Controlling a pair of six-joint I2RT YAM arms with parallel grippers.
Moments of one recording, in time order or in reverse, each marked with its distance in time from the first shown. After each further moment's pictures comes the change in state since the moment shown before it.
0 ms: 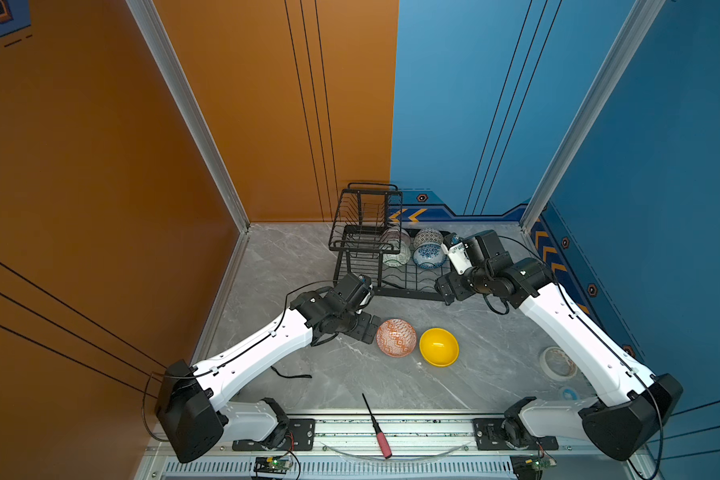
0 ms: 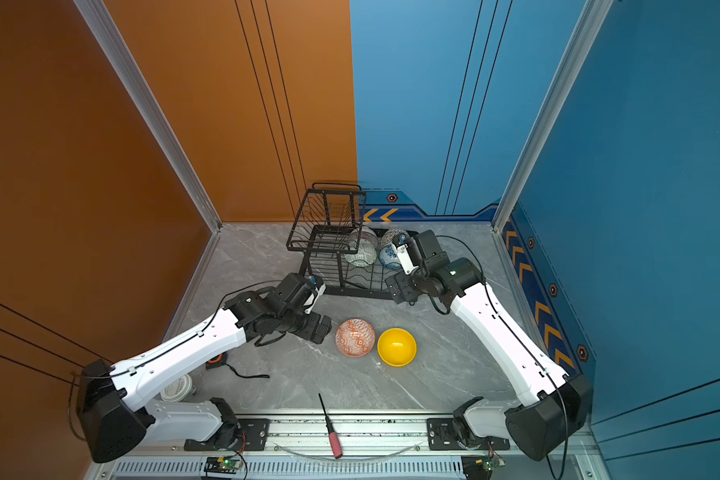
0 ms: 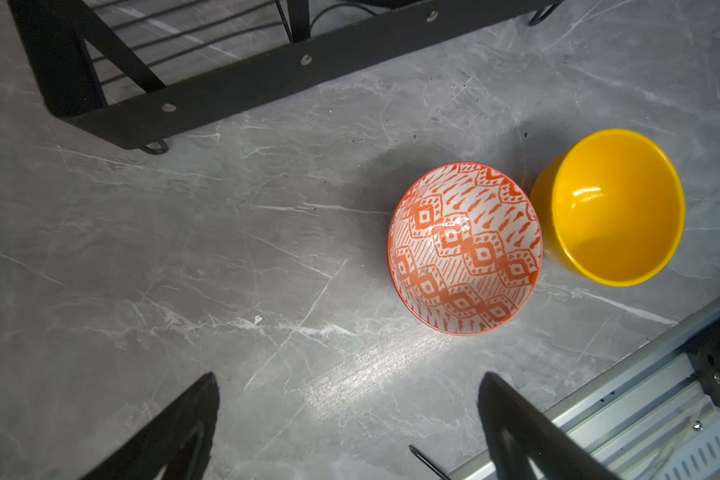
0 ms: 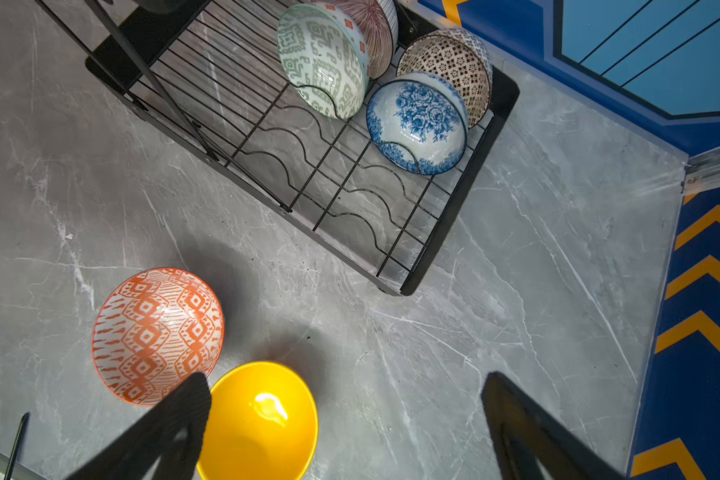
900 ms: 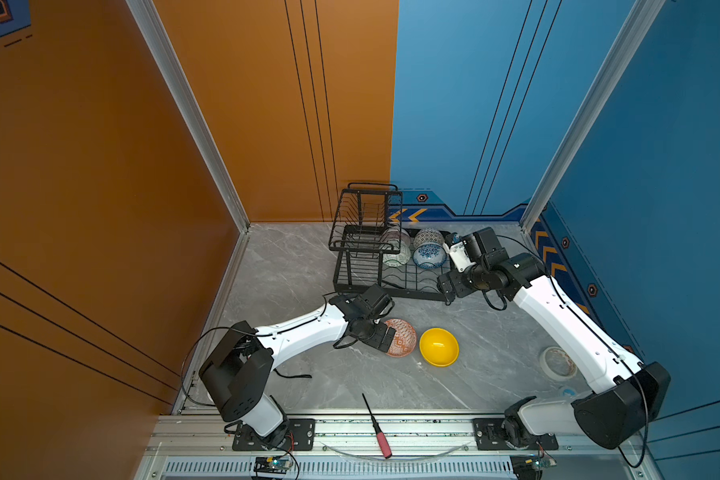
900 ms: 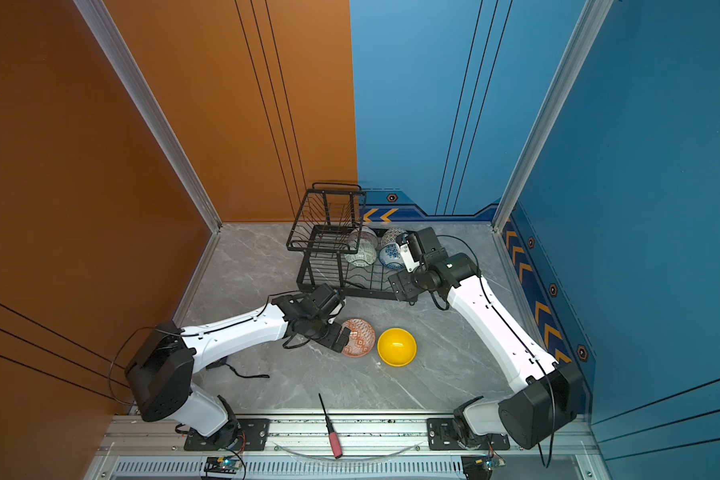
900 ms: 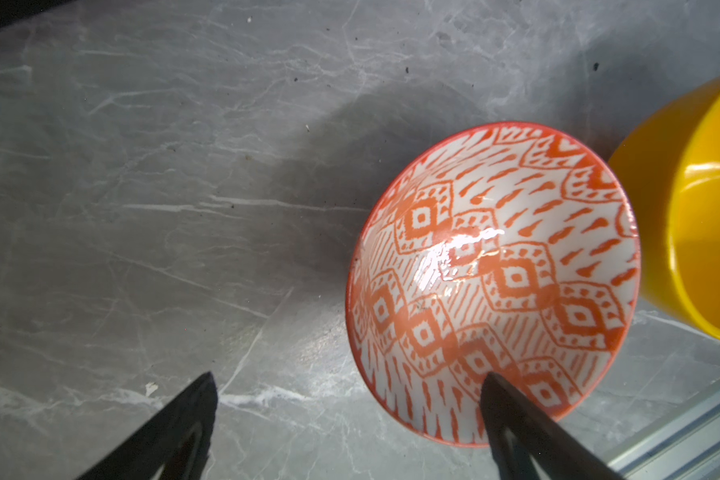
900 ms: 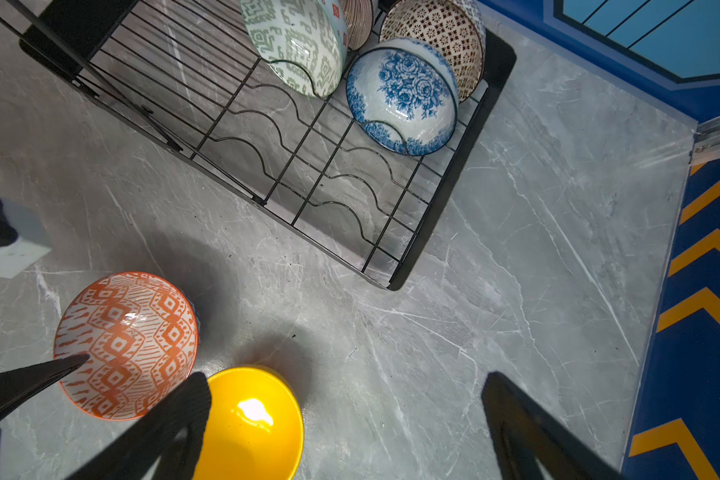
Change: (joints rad) left arm -0.039 0.277 -0.025 0.169 0.053 -0.028; right arm -0.052 0.056 0.000 0.001 -0.001 -0.004
